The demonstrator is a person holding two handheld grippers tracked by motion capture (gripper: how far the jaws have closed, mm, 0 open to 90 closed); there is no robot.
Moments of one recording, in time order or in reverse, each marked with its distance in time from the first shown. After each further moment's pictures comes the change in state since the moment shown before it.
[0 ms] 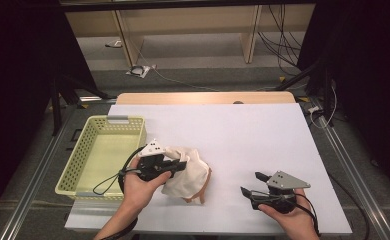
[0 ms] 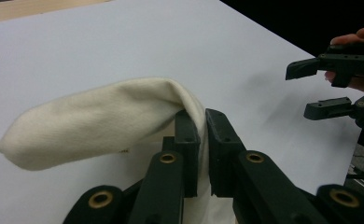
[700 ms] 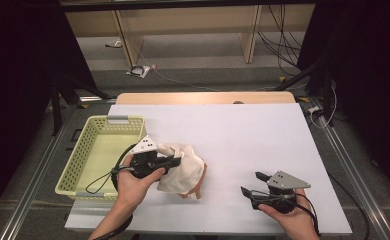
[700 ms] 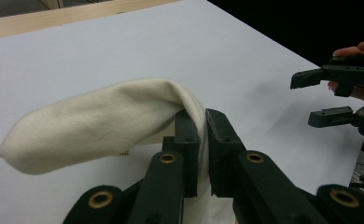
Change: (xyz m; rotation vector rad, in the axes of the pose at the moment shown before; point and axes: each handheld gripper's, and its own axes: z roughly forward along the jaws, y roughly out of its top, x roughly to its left) left arm 0.008 0.005 -0.013 -0.030 0.019 -0.008; right arm 0.000 0.000 0.000 0.000 -0.001 0.002
